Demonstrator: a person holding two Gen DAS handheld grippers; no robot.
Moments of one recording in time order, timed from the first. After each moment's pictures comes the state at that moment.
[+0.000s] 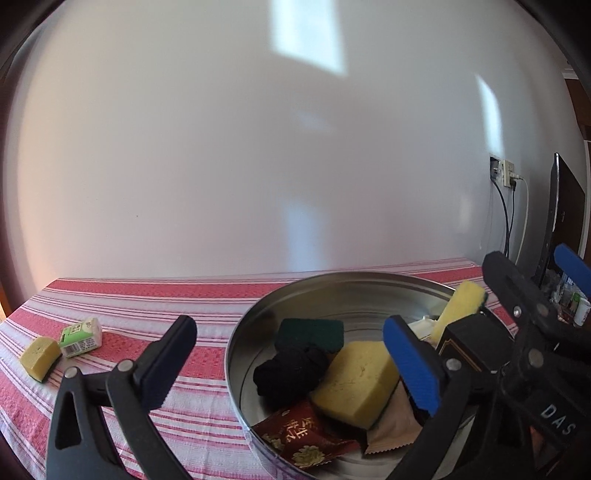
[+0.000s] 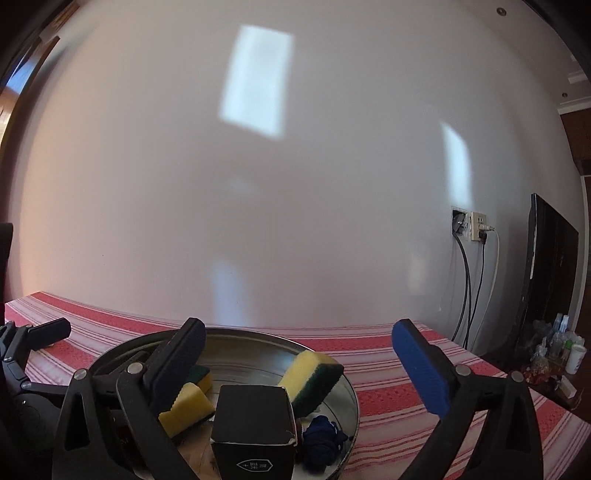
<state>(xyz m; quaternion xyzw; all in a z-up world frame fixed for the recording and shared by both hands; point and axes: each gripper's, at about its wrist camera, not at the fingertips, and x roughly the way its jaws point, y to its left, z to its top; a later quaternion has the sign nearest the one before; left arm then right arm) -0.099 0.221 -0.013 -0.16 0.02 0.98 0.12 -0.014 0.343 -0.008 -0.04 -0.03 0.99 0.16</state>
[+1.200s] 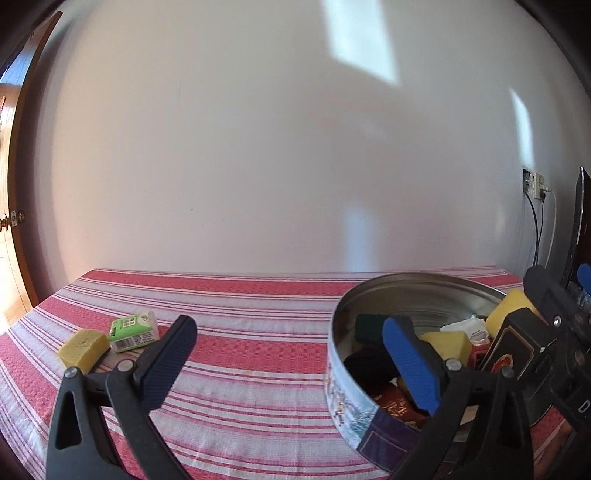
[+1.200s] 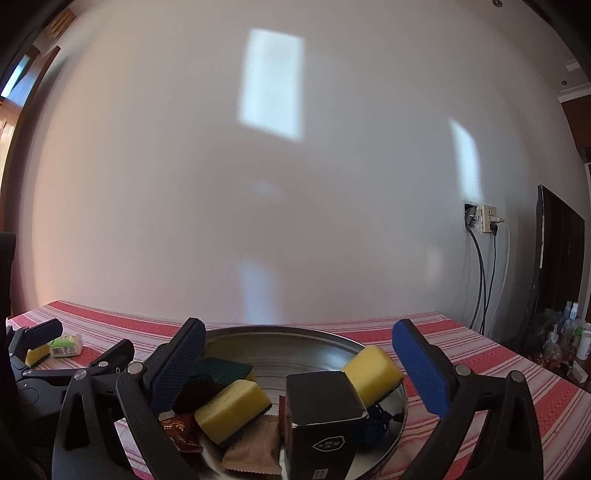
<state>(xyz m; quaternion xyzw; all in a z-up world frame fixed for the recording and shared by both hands) -0.097 0.153 -0.015 -0.16 0.01 0.99 0.06 -0.011 0.307 -0.003 -0.04 -0.01 0.99 0.14</state>
